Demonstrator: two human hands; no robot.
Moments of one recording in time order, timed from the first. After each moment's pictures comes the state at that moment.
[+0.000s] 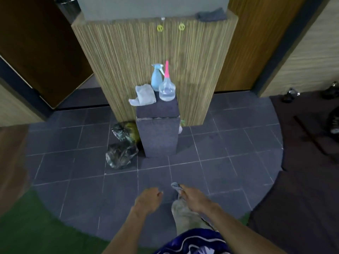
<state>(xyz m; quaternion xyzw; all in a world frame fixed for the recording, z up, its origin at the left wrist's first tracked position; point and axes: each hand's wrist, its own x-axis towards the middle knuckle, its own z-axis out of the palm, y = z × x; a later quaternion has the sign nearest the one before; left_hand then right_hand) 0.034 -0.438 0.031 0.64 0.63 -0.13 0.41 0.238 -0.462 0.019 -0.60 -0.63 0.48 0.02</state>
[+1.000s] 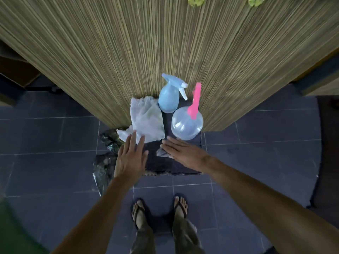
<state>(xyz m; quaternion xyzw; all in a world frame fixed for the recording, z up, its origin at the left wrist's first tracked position) -0.002 0.043 -0.064 0.75 0.65 0.01 0.14 0.241 0.081 -0.068 -0.33 -0.94 0.10 -0.05</state>
